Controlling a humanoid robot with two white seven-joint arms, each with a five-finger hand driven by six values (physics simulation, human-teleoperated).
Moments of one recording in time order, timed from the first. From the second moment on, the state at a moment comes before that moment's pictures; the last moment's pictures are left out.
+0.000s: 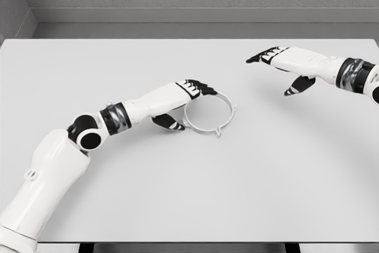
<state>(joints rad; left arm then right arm) -0.47 0.25 -0.49 -1.26 -0.57 -0.61 -0.35 -0.64 -0.66 0.47 -1.35 0.42 -0.45 0.61</state>
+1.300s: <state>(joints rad) -0.50 0.20 -0.49 -1.20 -0.58 -0.61 -0.35 -0.64 -0.66 0.47 -1.35 0.41 -0.45 0.61</state>
